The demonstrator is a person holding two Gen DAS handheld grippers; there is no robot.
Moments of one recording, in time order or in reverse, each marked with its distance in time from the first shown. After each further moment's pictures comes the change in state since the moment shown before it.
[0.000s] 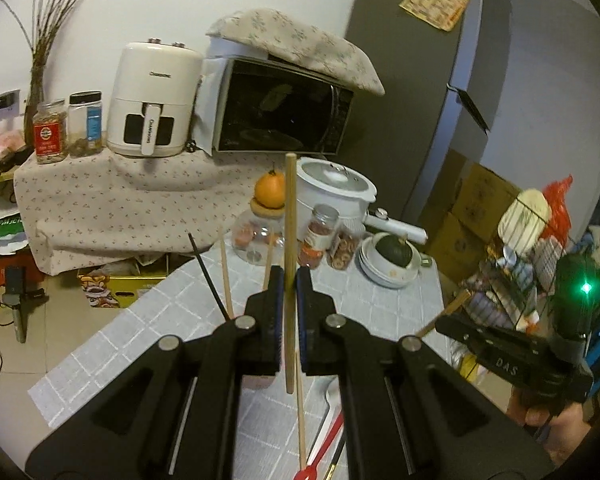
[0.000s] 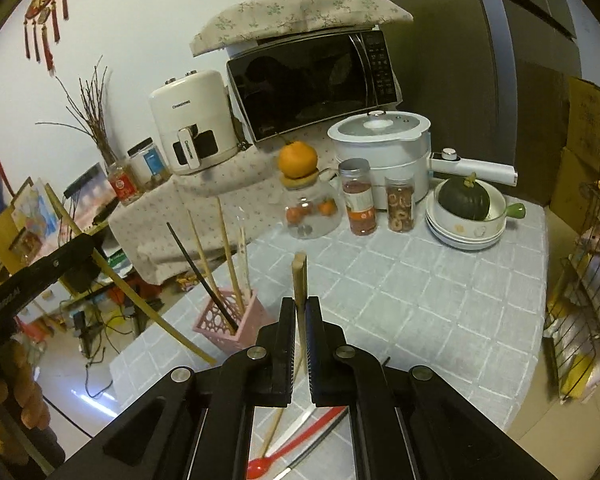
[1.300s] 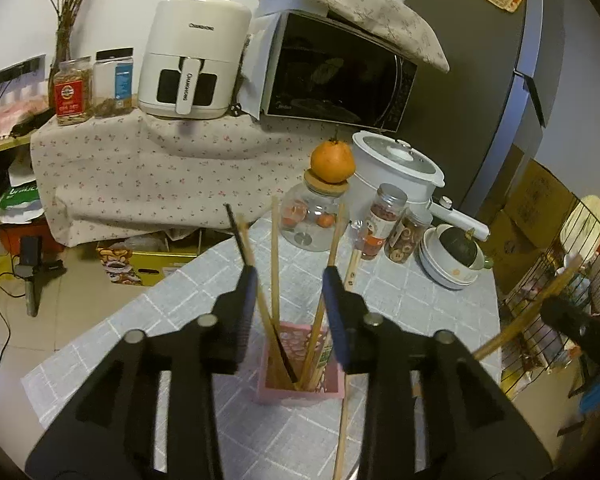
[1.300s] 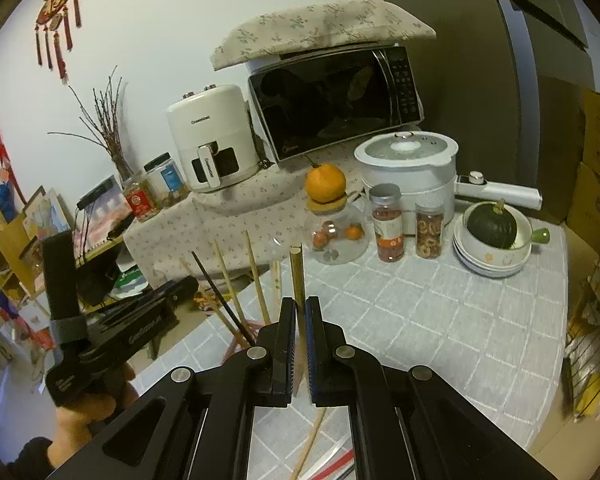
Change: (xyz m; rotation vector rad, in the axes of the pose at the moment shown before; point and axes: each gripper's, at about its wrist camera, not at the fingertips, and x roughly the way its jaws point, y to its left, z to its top) left arm 0.069 0.031 -0.007 -0.069 0.091 0.156; right arm 0.012 0.030 0.029 -0.014 -0.058 0.061
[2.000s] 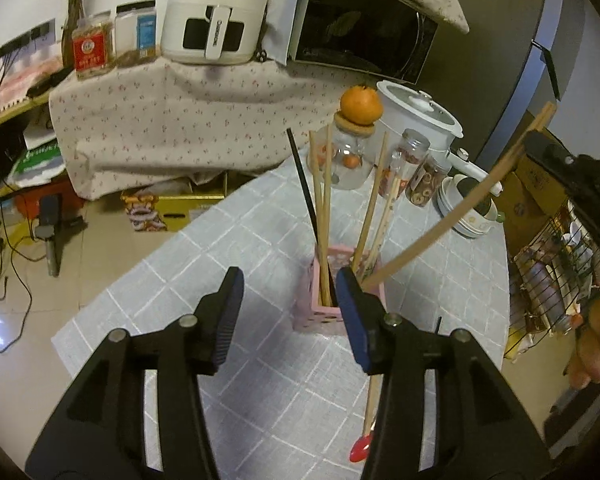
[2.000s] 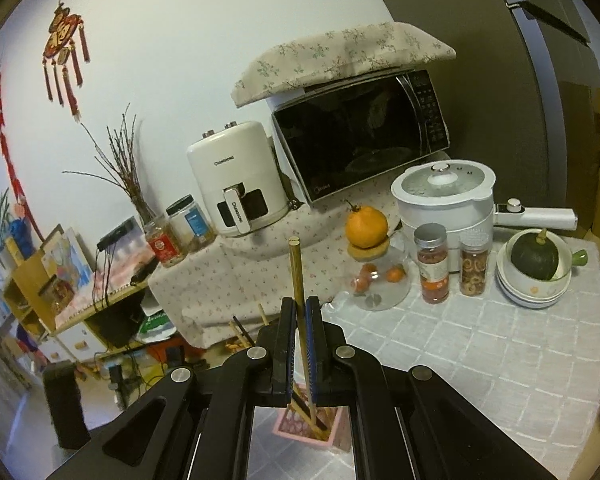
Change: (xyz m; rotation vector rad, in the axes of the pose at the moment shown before) left arm -0.010 0.037 -0.021 -0.007 0.208 0.037; right arm 0.041 0.030 0.032 0.057 -0.096 0.071
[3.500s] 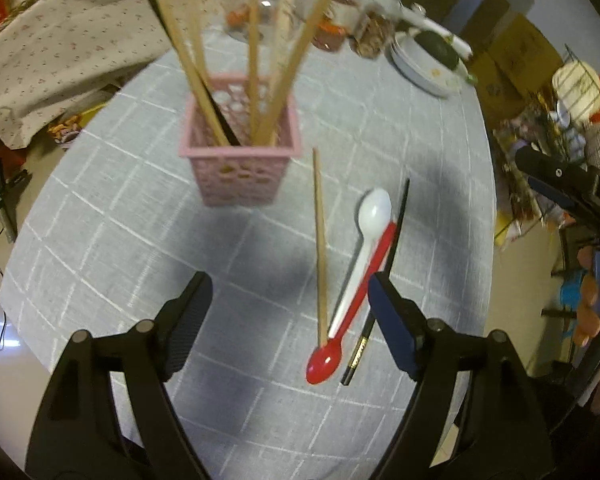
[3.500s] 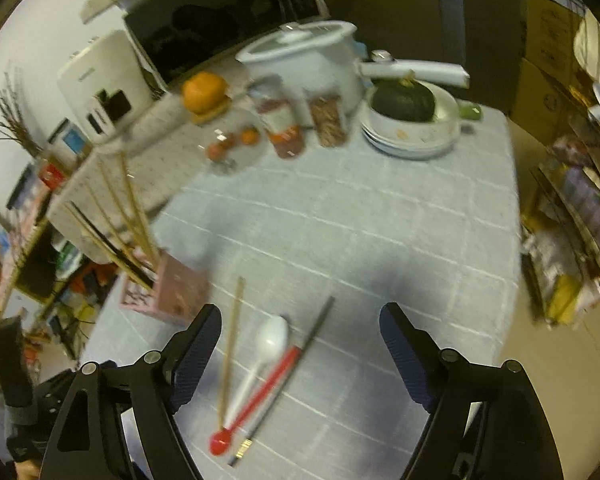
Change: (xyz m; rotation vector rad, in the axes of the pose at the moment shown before) left arm 0.053 -0.069 -0.066 0.172 0.421 -0.099; right arm -0.024 -0.148 -0.075 0.158 0.440 -0.323
